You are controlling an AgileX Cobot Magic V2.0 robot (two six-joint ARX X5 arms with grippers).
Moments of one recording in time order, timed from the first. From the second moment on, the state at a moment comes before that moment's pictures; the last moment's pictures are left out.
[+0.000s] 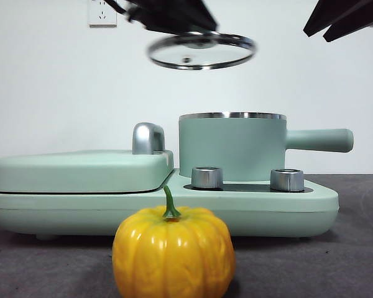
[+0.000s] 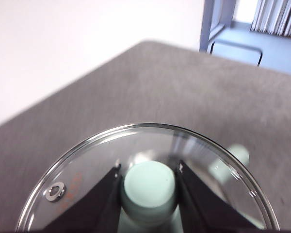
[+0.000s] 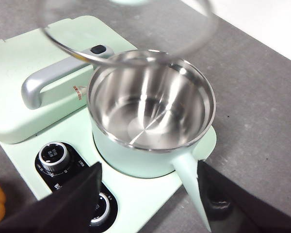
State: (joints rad) left arm -0.59 1.55 1.35 -0.13 0.33 0.17; right arm 0.31 0.93 0.91 -0.52 -0.34 -0.32
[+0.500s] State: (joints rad) left arm -0.38 1.30 1.34 -0.62 0.26 0.23; right arm 0.55 0.95 0.91 -0.57 -0.34 -0.33
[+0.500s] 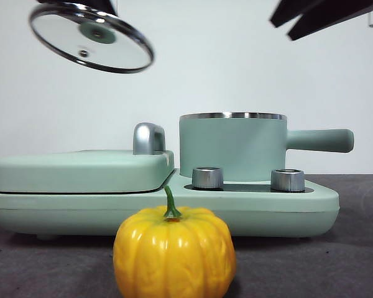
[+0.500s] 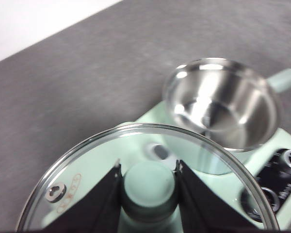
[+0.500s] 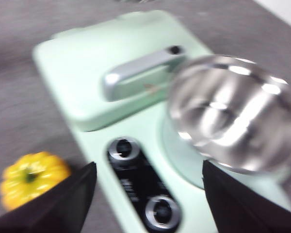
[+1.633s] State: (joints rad) left arm -0.21 1.10 1.21 -0.62 0.25 0.23; right arm 0.99 1.47 0.91 -0.53 -0.21 -0.42
